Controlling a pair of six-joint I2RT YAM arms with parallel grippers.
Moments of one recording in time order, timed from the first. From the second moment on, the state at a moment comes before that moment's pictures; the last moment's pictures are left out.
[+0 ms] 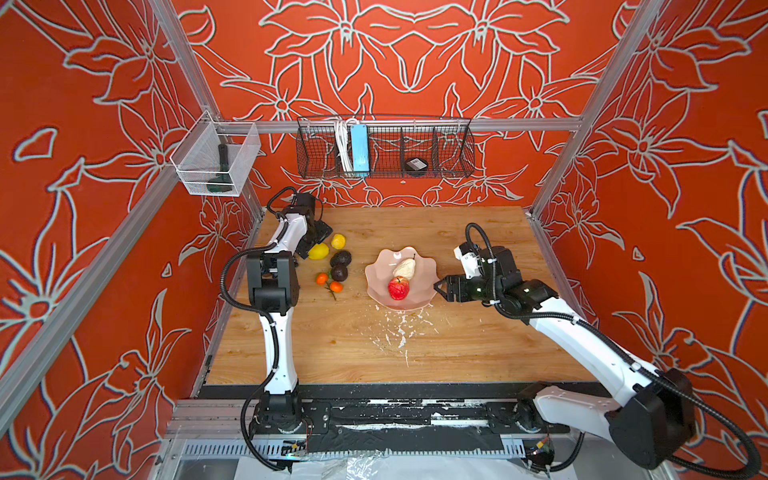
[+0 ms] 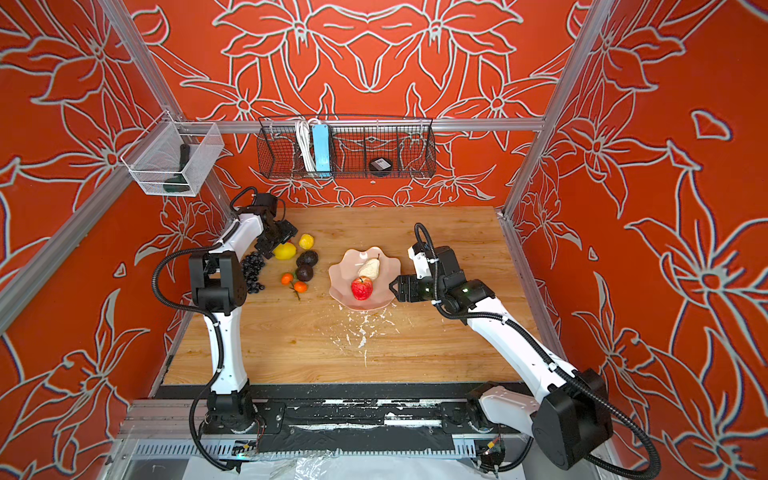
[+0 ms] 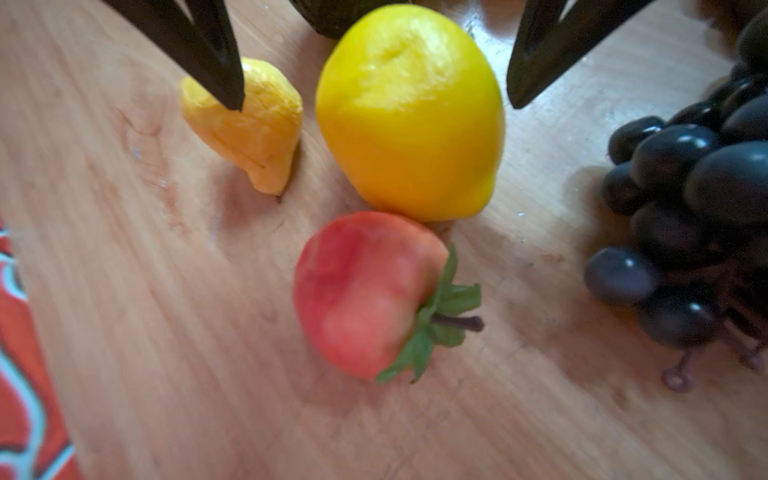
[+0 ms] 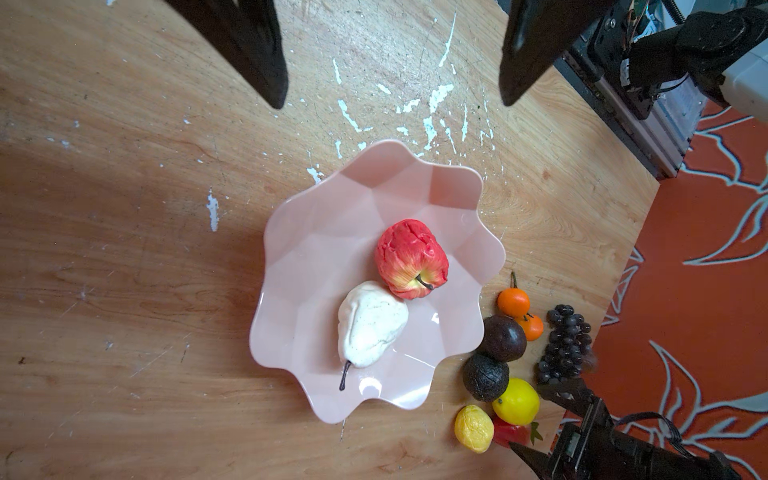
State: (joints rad) left arm 0.07 2.29 2.00 -0.92 -0.01 -0.86; right arm 0.44 1.18 0.93 -0.50 -0.34 0.38
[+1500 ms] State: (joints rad) left arm 0.07 1.53 1.26 -0.53 0.18 -1.10; right arm 0.65 1.24 0.92 -0.31 -0.35 0.51
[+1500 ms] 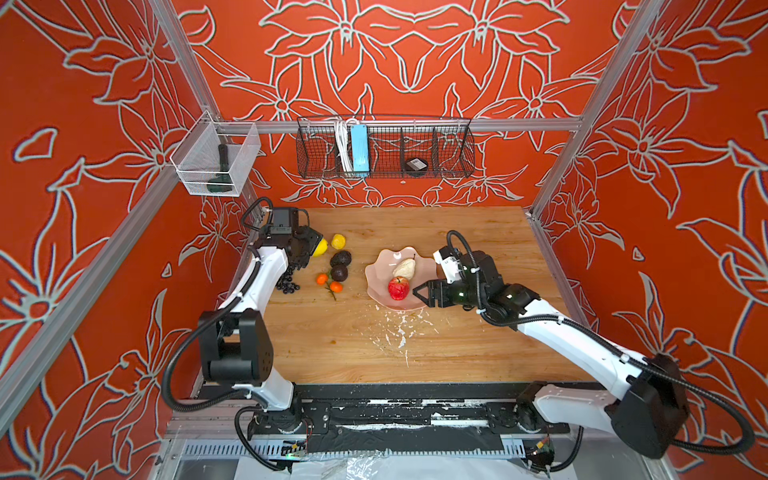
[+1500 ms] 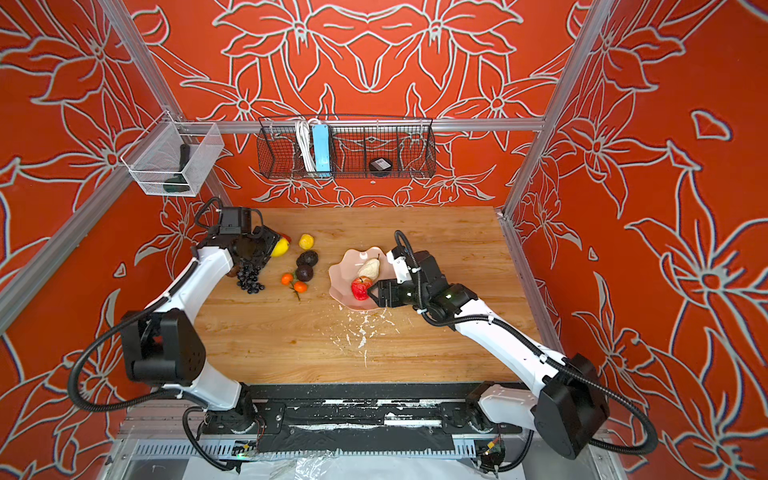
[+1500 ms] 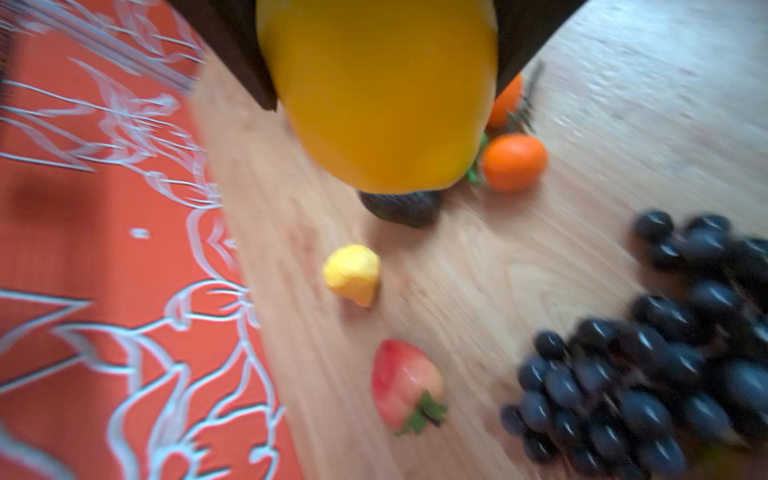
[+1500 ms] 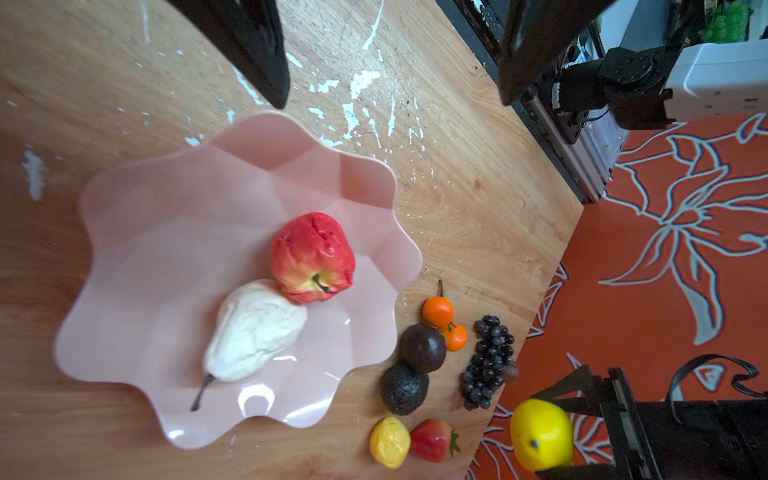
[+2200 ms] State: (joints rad) left arm -0.27 1.25 0.82 -0.16 0.41 -1.58; right arm 0.81 1.49 0.92 0.14 -0.24 0.50
